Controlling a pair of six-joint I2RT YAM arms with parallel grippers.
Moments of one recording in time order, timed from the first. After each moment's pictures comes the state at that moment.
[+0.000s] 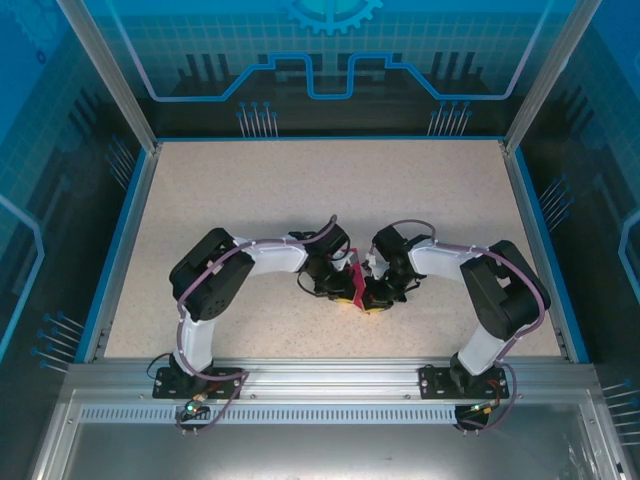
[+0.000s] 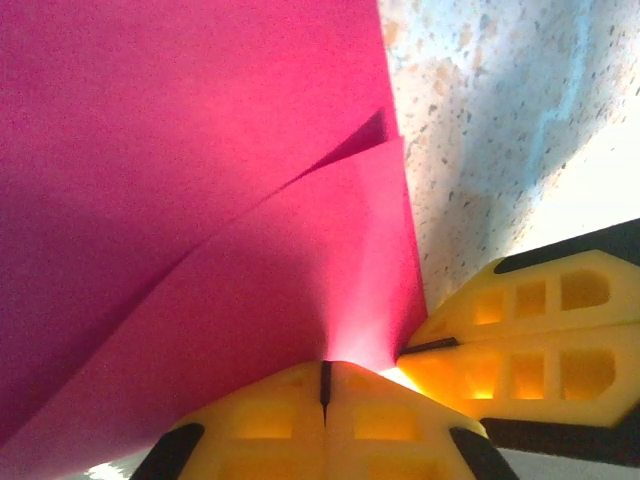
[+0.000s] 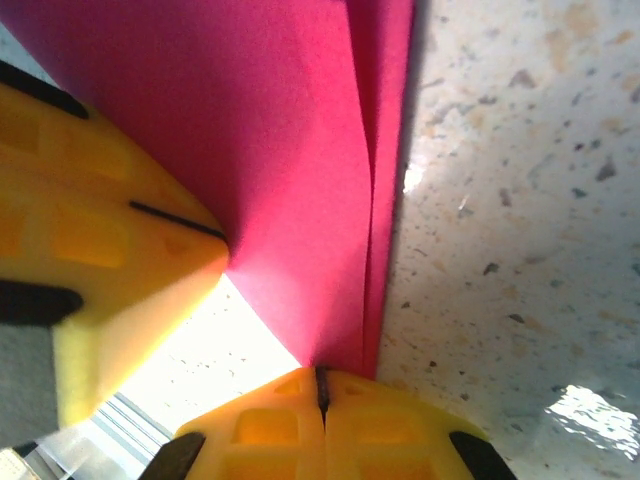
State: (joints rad) left arm -0.73 1.98 1.17 -0.44 0.58 -0.64; right arm 0.51 1.68 0.83 -0.67 -0.53 0.36
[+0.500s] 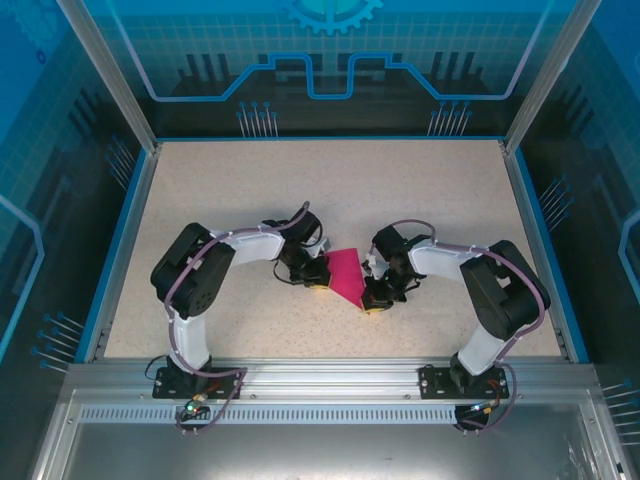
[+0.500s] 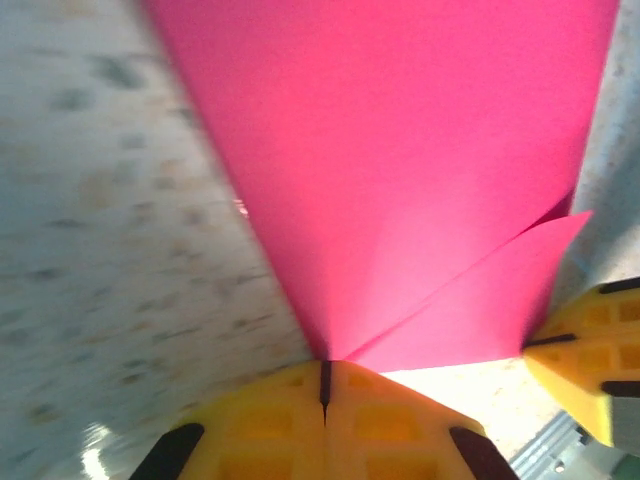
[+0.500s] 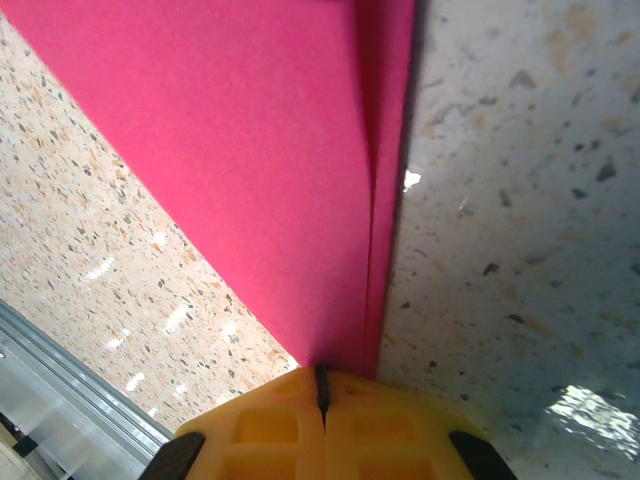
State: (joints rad) left arm -0.56 1.90 1.11 -0.53 0.52 -0.52; right arm 0.51 1.68 0.83 -0.67 -0.53 0.36
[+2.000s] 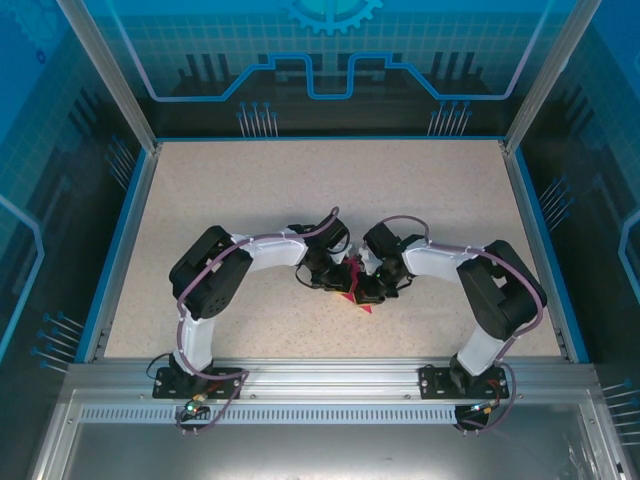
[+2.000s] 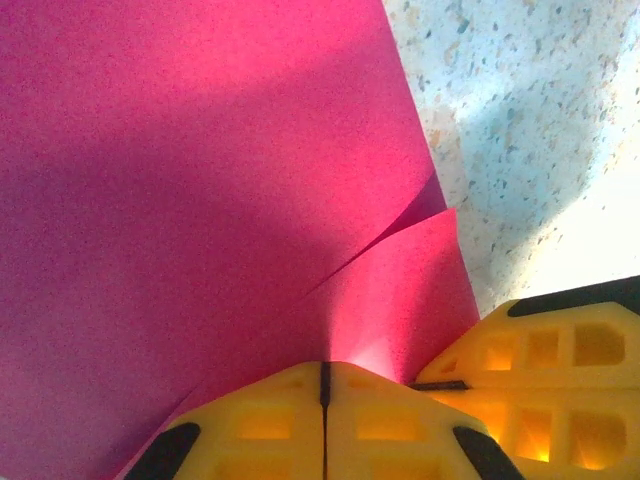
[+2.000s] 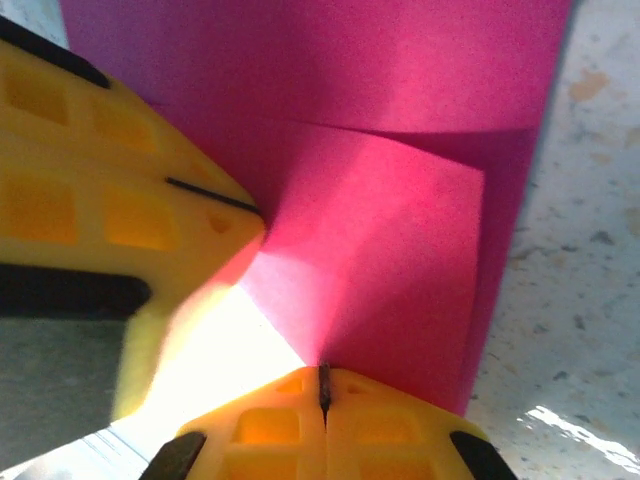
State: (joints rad) left arm -0.72 1.98 1.23 -0.51 0.48 -0.54; right arm 0.57 1.69 0.86 -0.59 -0.48 0.44
